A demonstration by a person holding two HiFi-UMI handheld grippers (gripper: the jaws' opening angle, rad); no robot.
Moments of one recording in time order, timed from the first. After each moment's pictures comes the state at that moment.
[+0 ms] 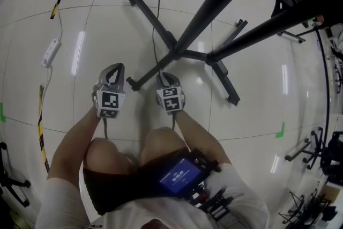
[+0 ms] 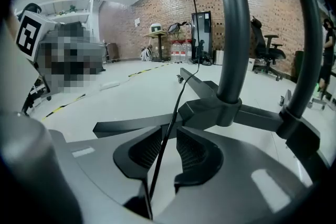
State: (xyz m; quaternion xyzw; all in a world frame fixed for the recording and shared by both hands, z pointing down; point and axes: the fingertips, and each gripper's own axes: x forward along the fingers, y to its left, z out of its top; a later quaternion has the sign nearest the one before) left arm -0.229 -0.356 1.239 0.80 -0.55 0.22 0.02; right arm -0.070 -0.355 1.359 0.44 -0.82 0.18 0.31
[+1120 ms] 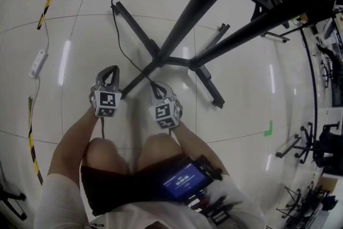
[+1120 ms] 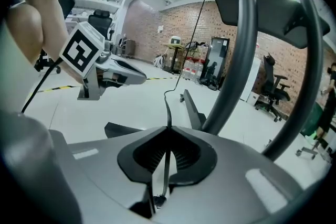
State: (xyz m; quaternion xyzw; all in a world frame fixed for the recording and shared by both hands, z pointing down) left arm -0.200 -0.391 1.254 0.81 -0.55 0.21 0.02; right arm -0.057 -0.340 1.279 0.41 -0.85 0.03 0.32
